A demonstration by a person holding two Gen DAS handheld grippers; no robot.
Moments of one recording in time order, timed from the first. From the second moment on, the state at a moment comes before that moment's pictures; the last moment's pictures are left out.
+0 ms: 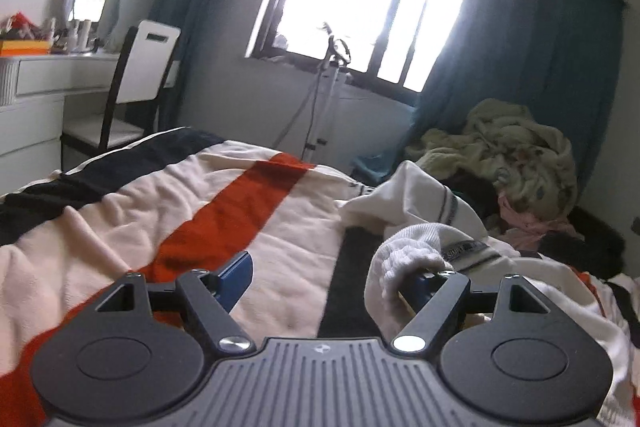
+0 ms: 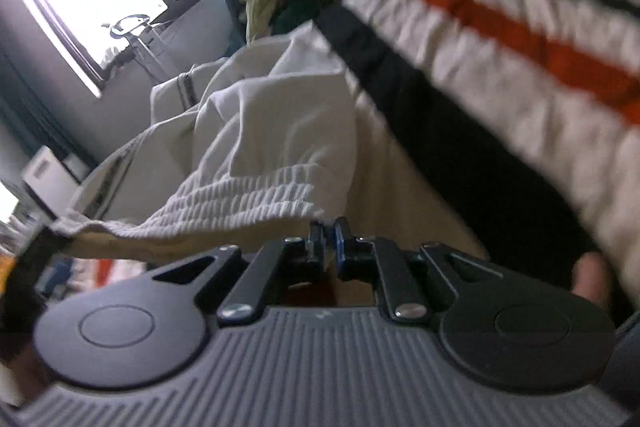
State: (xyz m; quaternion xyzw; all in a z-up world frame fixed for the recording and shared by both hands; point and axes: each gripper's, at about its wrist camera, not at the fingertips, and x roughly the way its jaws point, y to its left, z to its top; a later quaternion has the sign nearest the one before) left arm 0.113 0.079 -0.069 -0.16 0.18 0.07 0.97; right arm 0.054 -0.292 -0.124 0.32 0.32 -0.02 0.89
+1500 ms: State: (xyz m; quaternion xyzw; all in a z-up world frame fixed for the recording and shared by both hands) left arm 0.105 0.116 -0.102 -0.39 0.23 -0.10 0.88; right arm 0.083 -0.306 -0.145 0.37 0.35 -0.05 0.86
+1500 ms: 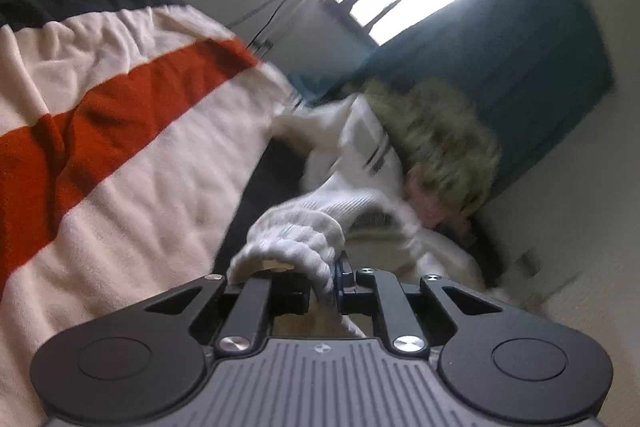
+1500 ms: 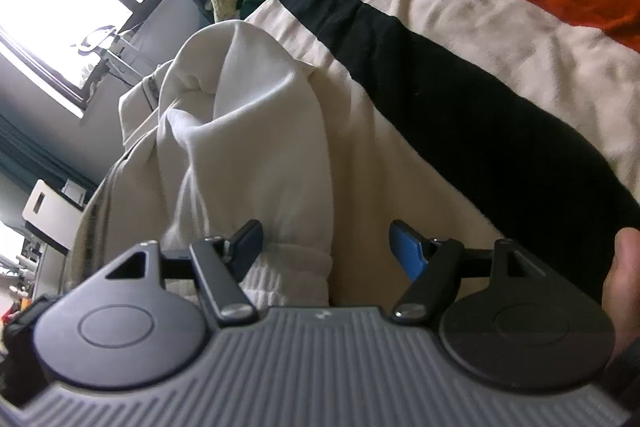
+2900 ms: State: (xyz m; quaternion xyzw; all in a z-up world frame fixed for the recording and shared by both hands) left arm 0.145 0.125 -0.134 -0.29 0.33 0.07 0.90; right arm 0.113 -0.287 -0.177 0.42 0.37 0.03 0.83
